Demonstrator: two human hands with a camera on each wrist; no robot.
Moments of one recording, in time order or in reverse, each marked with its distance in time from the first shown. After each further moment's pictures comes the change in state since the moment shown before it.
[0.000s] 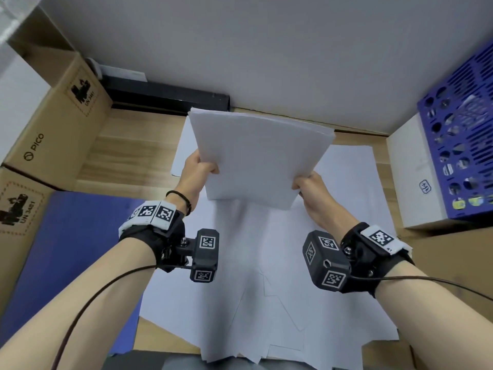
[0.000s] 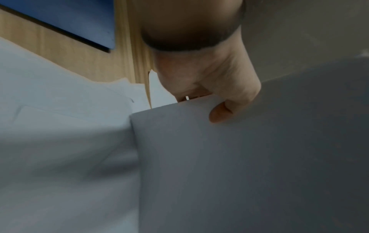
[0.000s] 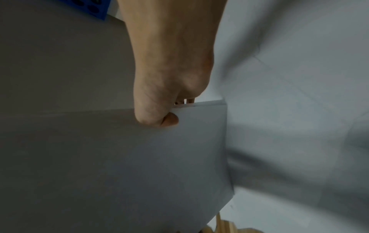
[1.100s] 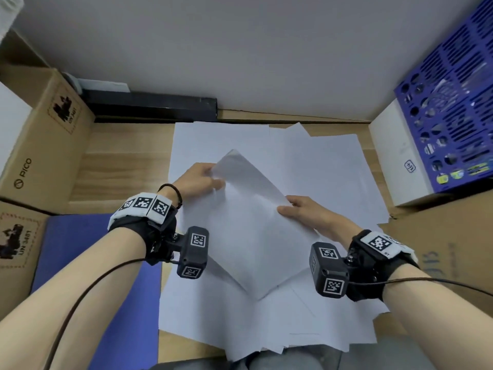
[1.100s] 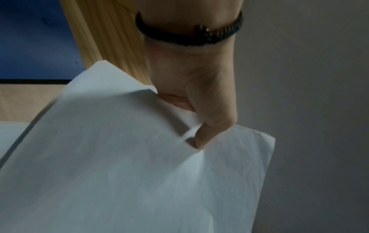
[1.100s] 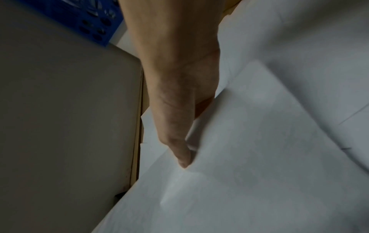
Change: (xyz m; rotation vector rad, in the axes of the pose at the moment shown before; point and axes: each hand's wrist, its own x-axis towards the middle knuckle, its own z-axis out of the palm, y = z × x) left_hand 0.007 0.023 -0.026 0.640 -0.396 -0.065; right_hand -0.050 0.018 0.002 -0.251 -0.278 0.223
